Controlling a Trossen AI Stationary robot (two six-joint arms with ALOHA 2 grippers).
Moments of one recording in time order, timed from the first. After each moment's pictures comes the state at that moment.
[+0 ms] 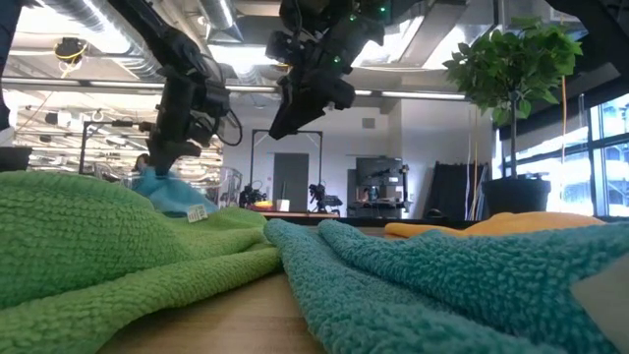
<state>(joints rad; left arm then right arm) 0.99 1.65 1.20 -1.03 -0.40 0.09 -0.17 2.04 1.75 -0.61 -0.03 -0.63</state>
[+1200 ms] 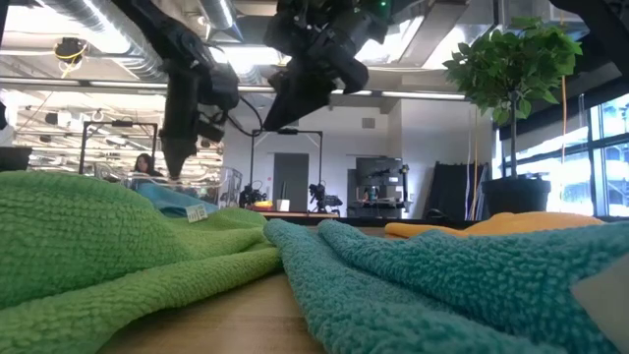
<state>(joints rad) 0.86 1.59 1.10 -0.86 -0.49 0.38 -0.13 2.04 1.75 -0.66 -0.24 -0.63</state>
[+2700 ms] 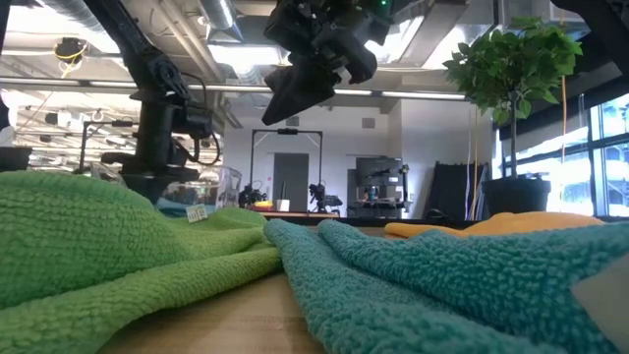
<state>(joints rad) 0.99 1.59 0.87 -0.75 -0.27 -0.39 -0.13 2.04 1.74 -0.66 -0.36 -0.62</state>
